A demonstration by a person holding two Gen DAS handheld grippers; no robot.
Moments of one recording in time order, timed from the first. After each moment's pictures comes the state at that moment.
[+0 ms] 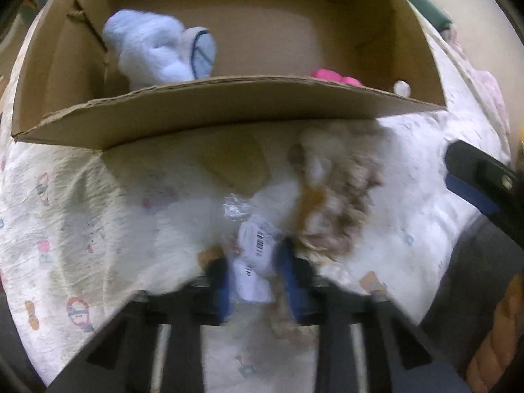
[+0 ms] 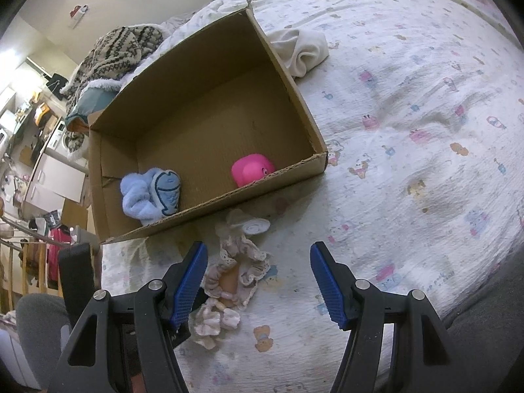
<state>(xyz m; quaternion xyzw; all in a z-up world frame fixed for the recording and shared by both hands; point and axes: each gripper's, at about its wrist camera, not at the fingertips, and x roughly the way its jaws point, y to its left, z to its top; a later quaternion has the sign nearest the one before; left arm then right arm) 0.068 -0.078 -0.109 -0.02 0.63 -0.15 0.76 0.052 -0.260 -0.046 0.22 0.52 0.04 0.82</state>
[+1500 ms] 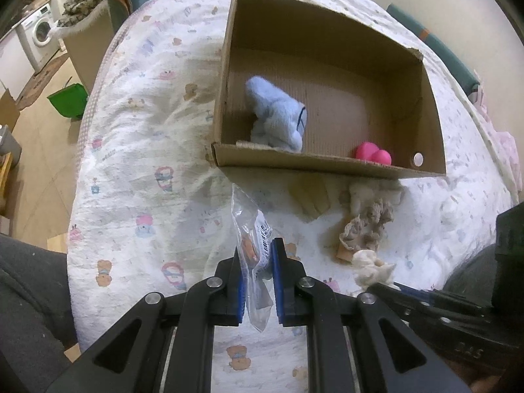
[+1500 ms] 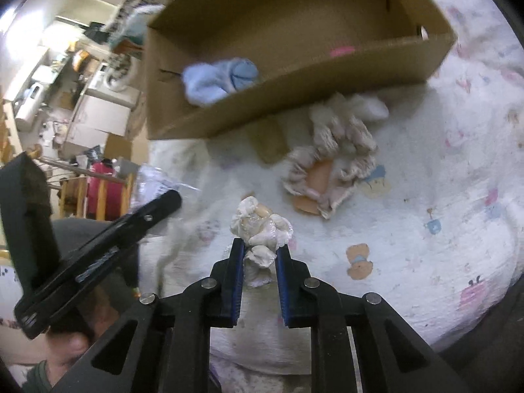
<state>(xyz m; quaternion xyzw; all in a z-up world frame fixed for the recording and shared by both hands) 0.035 -0.011 -0.040 -0.07 0.56 -0.04 0.83 0.020 -0.178 -0.071 0.22 0.60 0.20 0.75</state>
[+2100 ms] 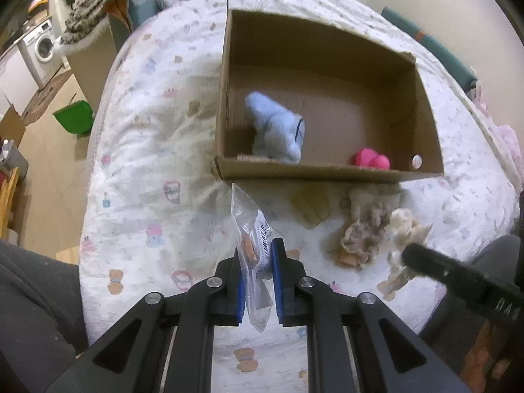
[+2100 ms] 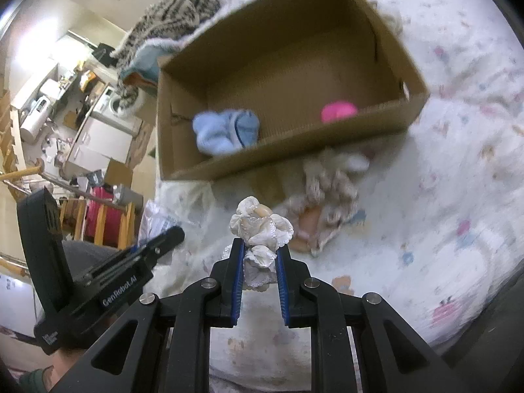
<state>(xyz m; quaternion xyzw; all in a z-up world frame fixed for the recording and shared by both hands) 0.029 -0.014 -0.026 -0.04 0.53 -0.04 0.85 0.022 -0.210 -0.038 0.23 0.53 0.17 0.80</state>
